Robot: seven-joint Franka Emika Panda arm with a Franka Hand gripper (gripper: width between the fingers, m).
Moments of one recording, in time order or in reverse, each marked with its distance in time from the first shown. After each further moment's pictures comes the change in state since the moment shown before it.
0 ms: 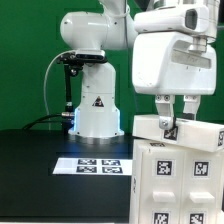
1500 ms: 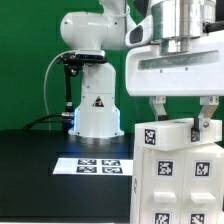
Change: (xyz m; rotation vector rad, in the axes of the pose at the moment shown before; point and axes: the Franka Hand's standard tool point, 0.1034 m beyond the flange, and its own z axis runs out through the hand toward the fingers) arm 0.003 -0.002 0.002 0.059 0.031 1.868
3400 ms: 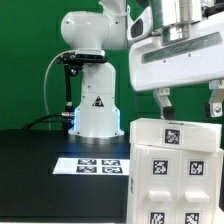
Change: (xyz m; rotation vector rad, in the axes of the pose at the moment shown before) arm -0.003 -0.010 -0.019 0.063 -0.039 -0.217
